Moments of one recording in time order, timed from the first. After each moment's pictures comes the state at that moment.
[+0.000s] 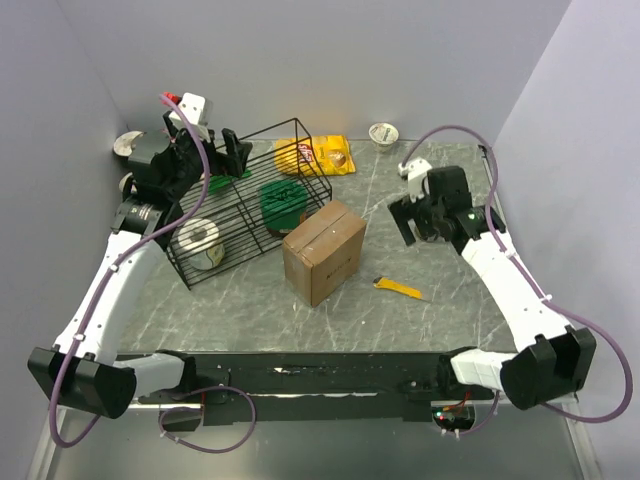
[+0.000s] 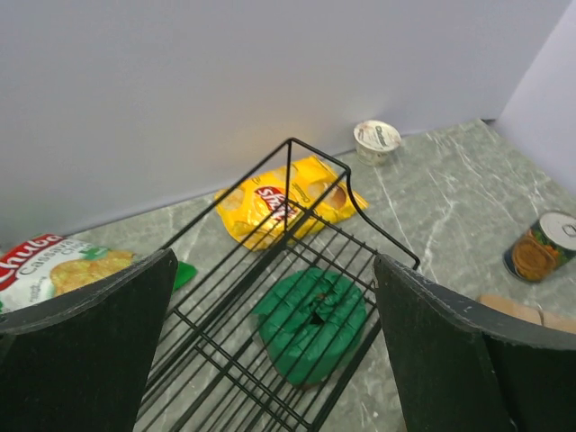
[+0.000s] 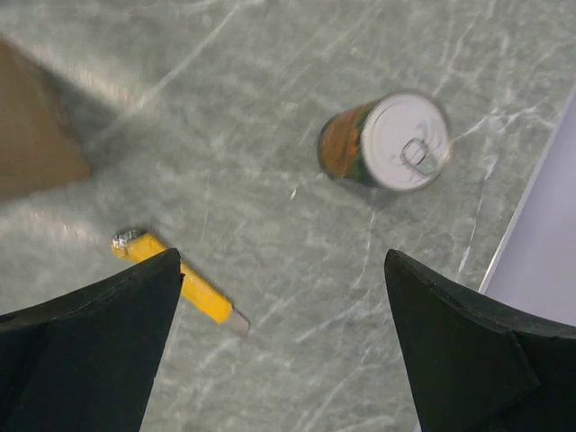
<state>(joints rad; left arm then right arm) -0.24 1.21 1.33 -0.12 0.18 -0.04 0.27 1.25 1.23 -0.74 0.09 -0.27</state>
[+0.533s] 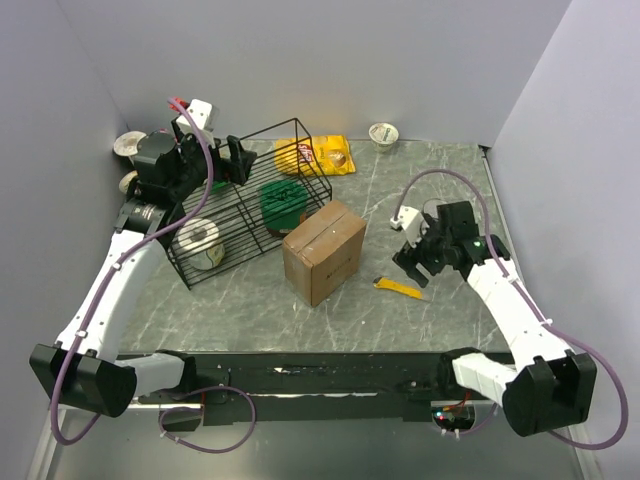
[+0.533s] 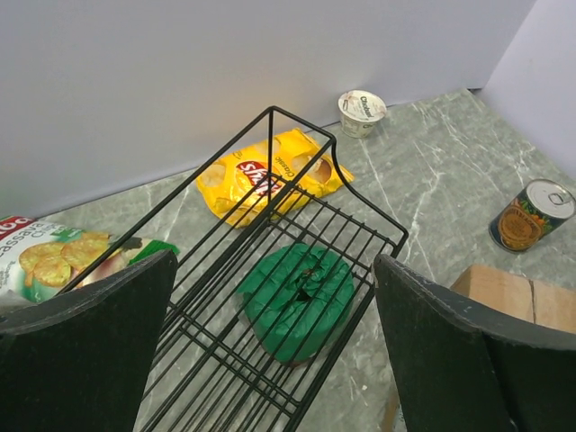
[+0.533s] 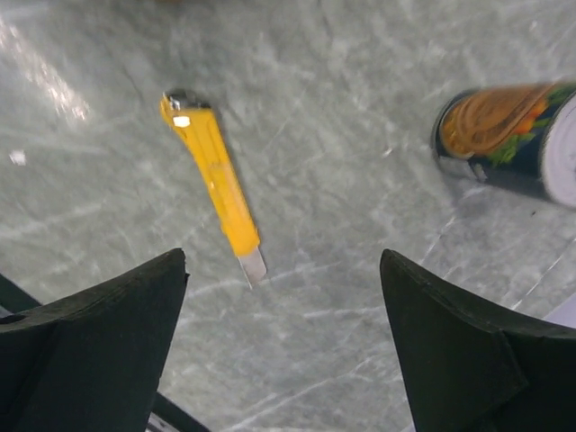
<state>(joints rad) -0.24 1.21 1.30 -0.16 0.24 -0.04 0.20 1.09 0.93 -0.78 -0.23 -0.67</state>
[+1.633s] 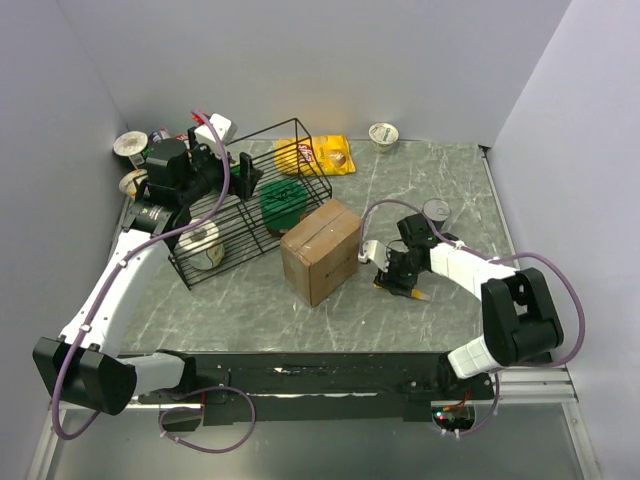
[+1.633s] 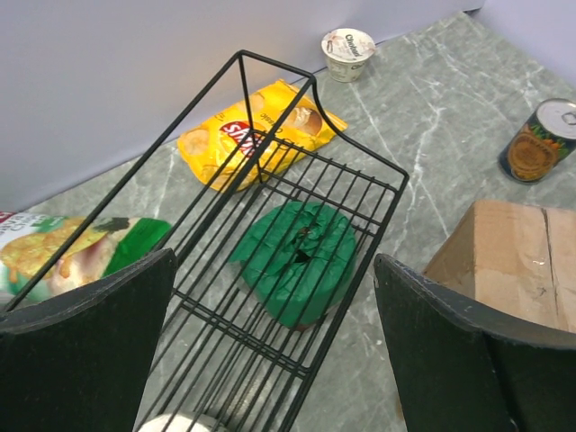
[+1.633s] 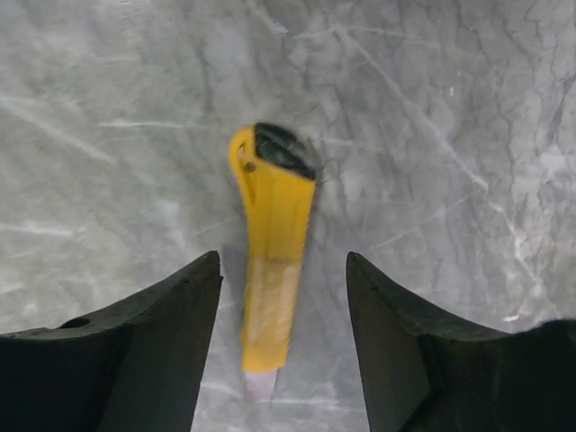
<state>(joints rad) -0.26 1.23 1.26 -0.21 0.31 0.07 0.29 1.46 0.78 -0.58 -0.32 -0.99</state>
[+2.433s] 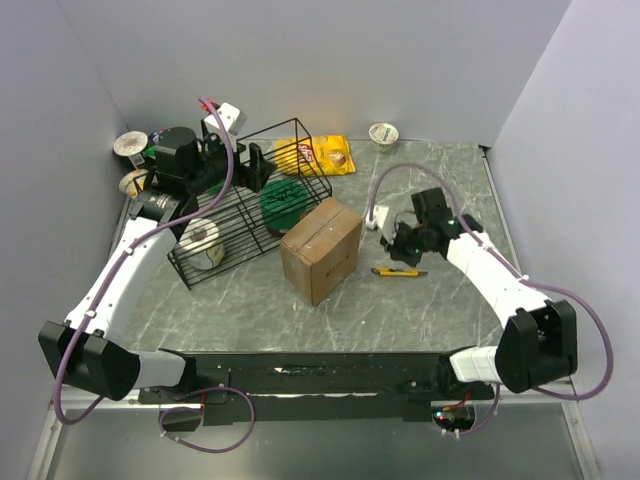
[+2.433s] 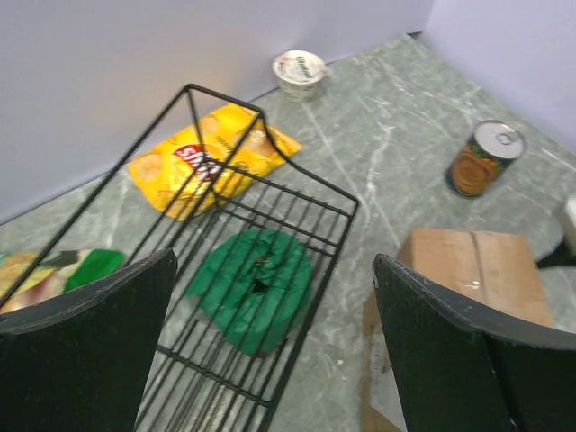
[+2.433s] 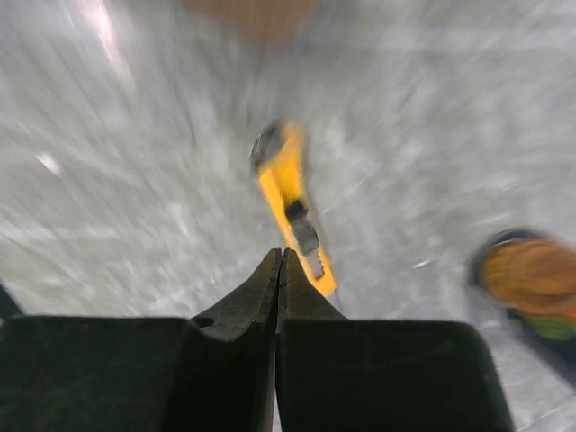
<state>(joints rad) -0.29 1.30 1.35 -0.21 0.36 0.01 0.27 1.32 0.98 -0.75 -0.39 -0.86</state>
